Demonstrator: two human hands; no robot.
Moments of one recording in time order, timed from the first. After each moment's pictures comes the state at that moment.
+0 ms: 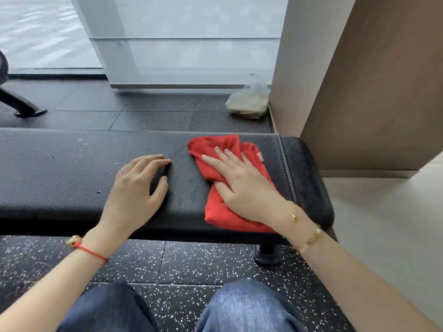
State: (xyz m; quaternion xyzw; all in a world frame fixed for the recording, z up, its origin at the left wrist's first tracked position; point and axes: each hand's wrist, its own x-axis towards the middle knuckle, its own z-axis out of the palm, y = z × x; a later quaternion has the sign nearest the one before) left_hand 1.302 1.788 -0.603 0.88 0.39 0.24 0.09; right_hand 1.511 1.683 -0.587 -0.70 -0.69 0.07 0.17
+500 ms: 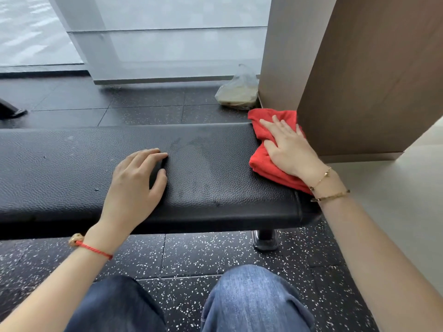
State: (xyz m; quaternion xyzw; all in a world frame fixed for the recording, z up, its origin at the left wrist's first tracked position) left_hand 1.300 1.788 -0.604 0.88 0.38 0.24 0.10; right_hand 1.603 1.681 -0.586 -0.84 -0.52 0.06 0.17
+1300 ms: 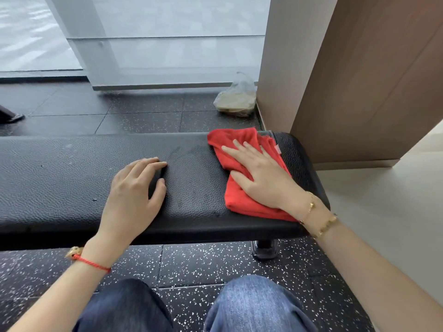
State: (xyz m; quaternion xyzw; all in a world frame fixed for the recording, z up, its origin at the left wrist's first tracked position) left_hand 1.301 1.787 -0.604 0.88 0.39 0.24 0.10; right_hand 1.549 1.676 -0.589 -0.74 -0.64 0.07 0.20
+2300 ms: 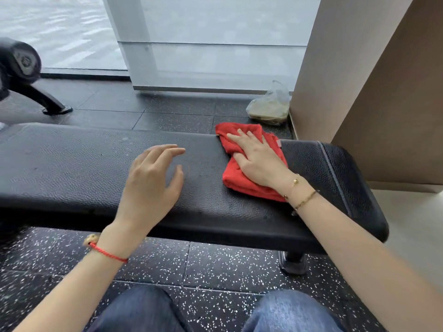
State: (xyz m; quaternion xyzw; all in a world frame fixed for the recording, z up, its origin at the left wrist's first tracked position) left_hand 1.254 1.809 -0.583 0.86 0.39 0.32 0.10; right_hand 1.495 1.779 -0.587 -0.74 -0.64 0.09 0.20
